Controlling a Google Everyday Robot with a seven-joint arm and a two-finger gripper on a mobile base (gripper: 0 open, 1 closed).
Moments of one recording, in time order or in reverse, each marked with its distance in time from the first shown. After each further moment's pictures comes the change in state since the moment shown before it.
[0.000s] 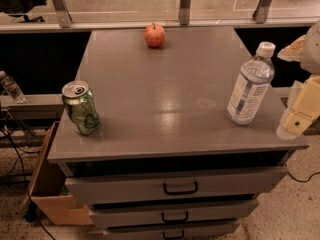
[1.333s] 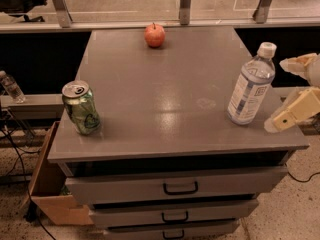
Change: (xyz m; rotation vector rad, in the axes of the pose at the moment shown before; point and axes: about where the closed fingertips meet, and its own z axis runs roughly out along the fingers) arm 0.015 -0.034 0.043 0.030 -0.407 0.180
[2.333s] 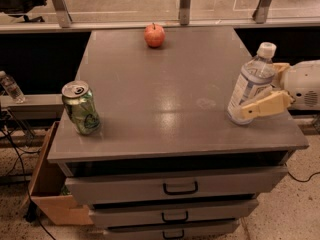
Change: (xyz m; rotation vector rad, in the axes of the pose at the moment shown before) arm -0.030 -0.010 0.048 -0.017 -0.393 0.080
